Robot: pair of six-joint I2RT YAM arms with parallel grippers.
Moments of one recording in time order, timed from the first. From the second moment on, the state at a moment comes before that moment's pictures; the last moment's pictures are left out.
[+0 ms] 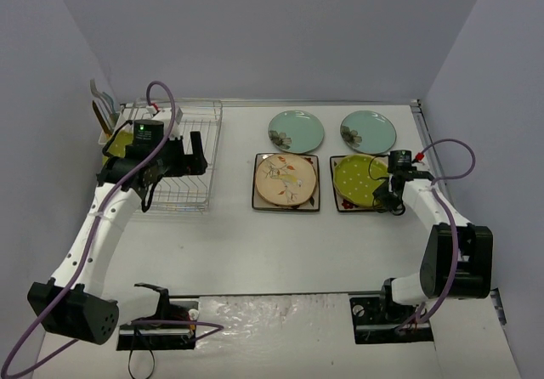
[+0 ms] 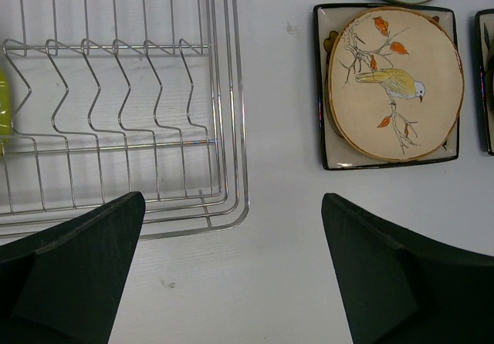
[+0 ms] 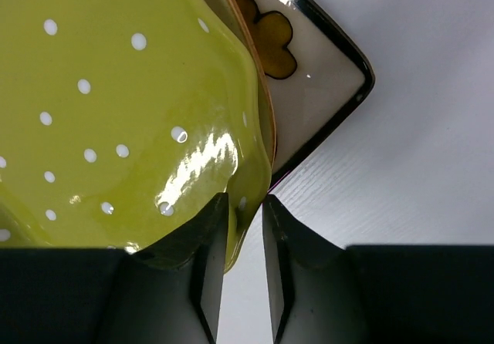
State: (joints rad) left arm -0.21 1.20 1.28 -0.77 0.08 -0.23; right arm -0.05 1.41 0.83 -0.55 0.19 0.81
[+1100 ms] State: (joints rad) left arm -0.43 1.39 1.29 -0.68 0.11 -0.36; right arm -0.07 1.26 0.76 -0.49 -0.01 0.75
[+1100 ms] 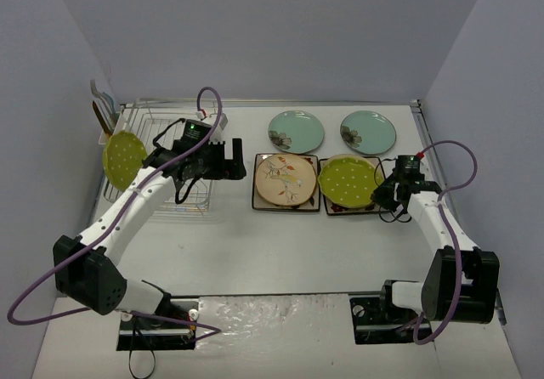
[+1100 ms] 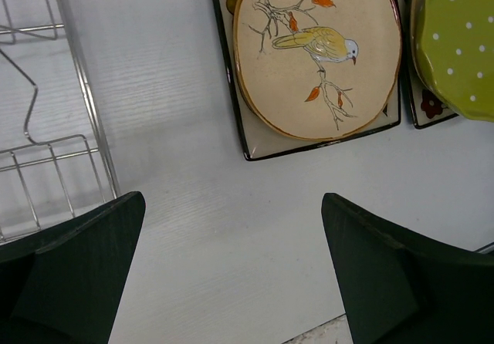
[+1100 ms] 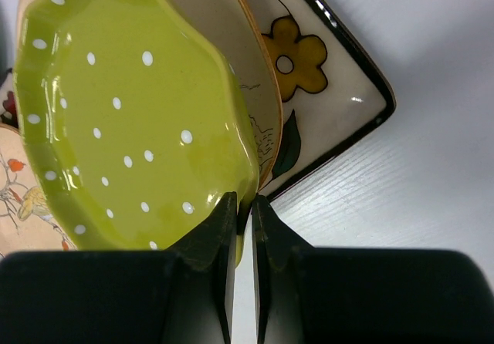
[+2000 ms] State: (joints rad) left arm -0.59 1.74 1.37 -0.44 0.17 -0.56; right arm -0.01 1.35 0.64 -0.13 -0.29 0.66
